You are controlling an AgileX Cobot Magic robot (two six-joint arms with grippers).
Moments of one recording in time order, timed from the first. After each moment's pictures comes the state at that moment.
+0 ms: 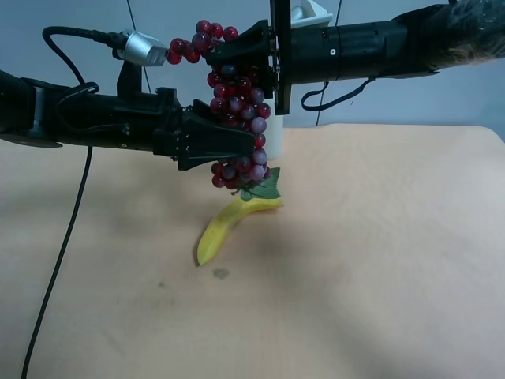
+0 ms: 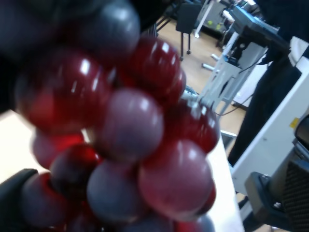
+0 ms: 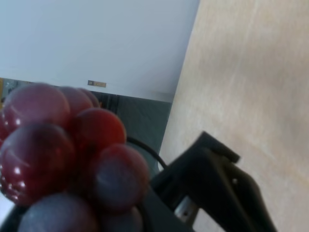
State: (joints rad) left arm -0.27 1.86 -0.94 -1.74 1.18 2.02; right arm 0.28 1.92 -1.32 1.66 1.19 -0.81
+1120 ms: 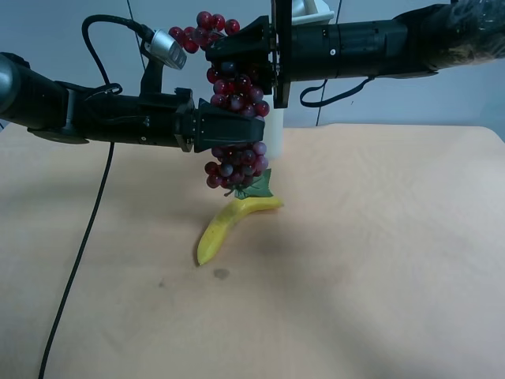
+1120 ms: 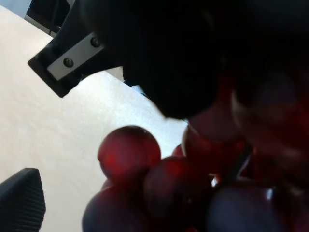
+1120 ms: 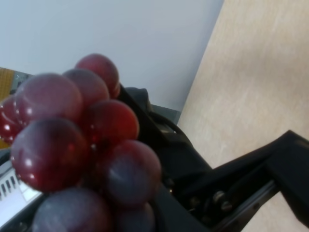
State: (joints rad) left arm -0.27 1.99 -1.08 -1.73 1.20 1.84; right arm 0.28 1.92 -1.32 1.68 1.19 -0.91
